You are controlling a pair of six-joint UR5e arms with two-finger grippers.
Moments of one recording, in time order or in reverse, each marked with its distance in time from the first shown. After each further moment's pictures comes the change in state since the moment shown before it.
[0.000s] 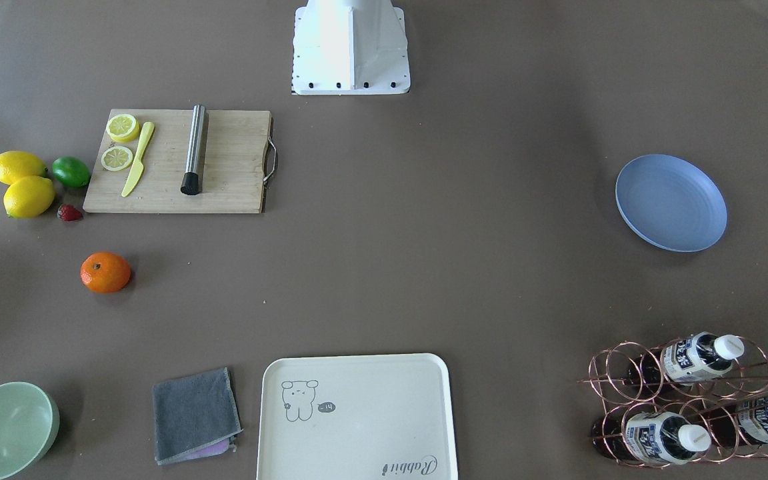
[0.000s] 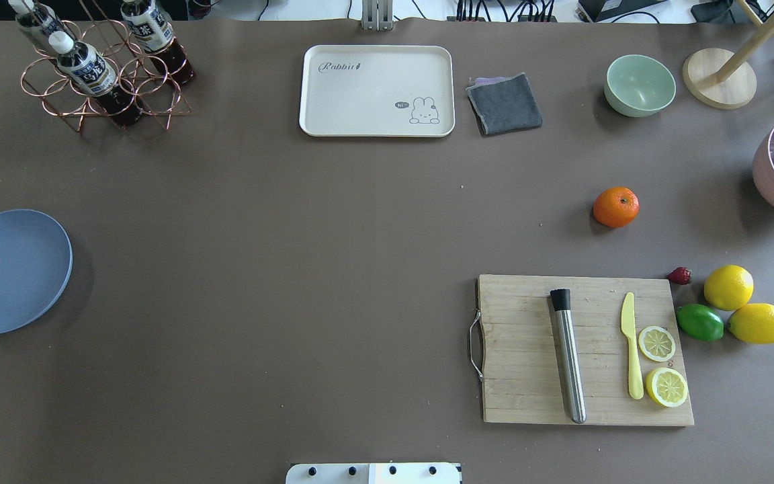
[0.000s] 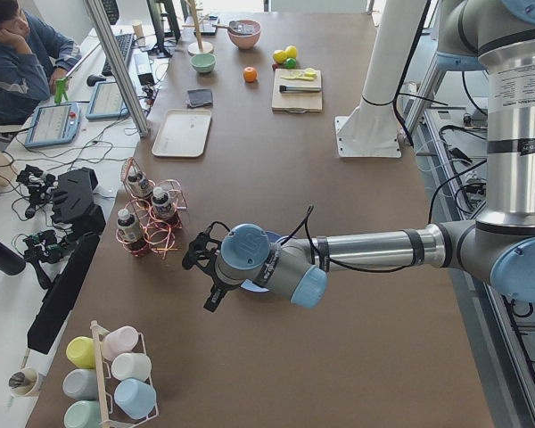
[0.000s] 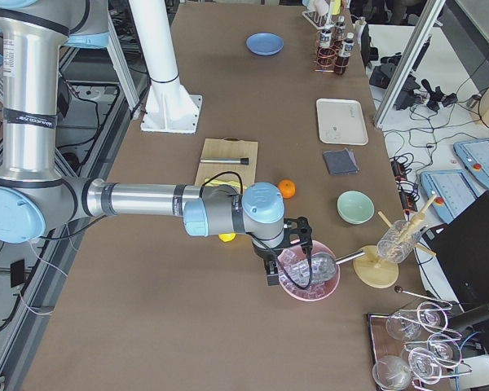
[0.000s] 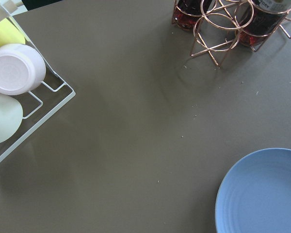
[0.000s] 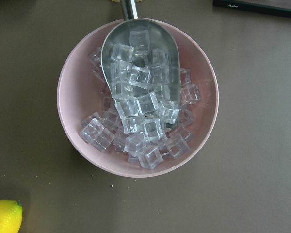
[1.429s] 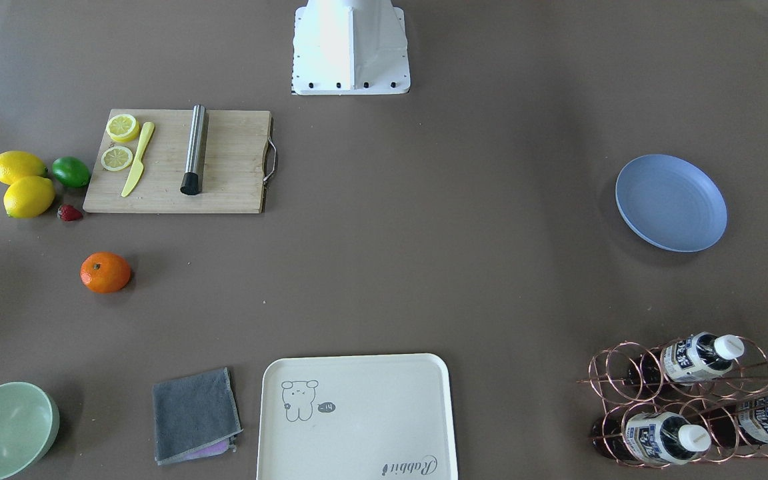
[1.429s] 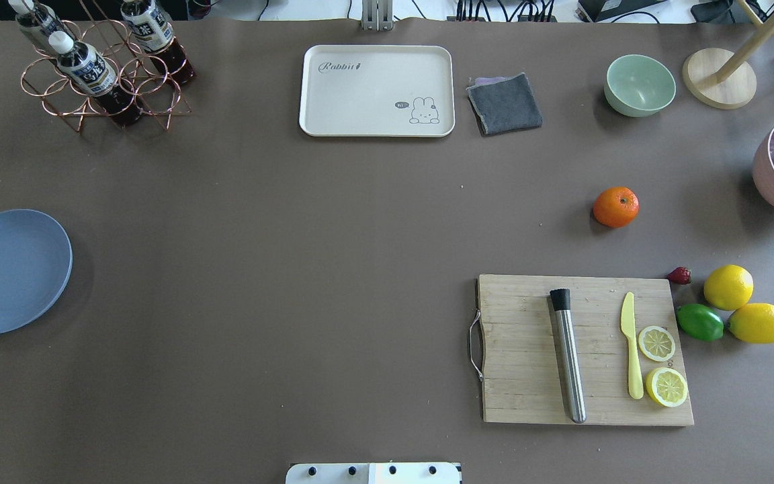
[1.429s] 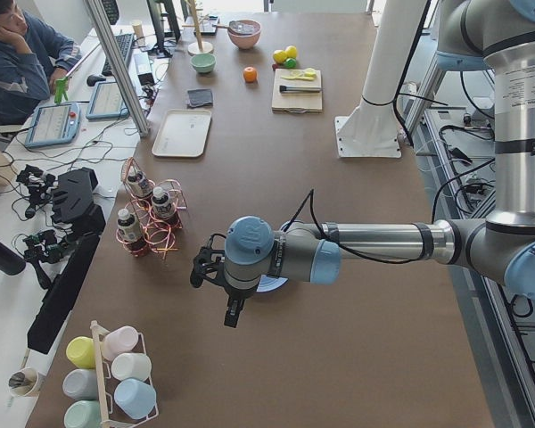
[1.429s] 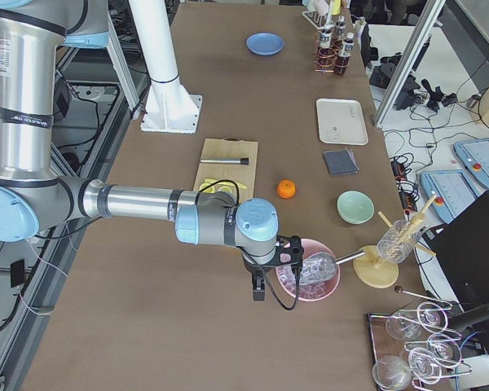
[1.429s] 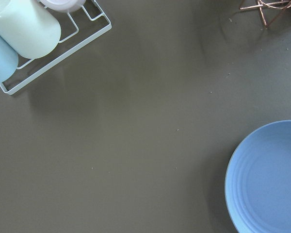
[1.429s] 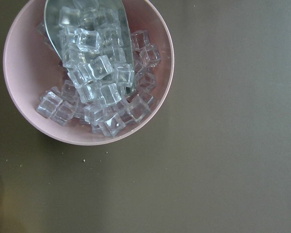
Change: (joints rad) left arm -0.084 0.040 -0.142 0.375 0.090 0.130; right arm 0.068 -0.017 -0.028 -0.113 -0.008 -0.038
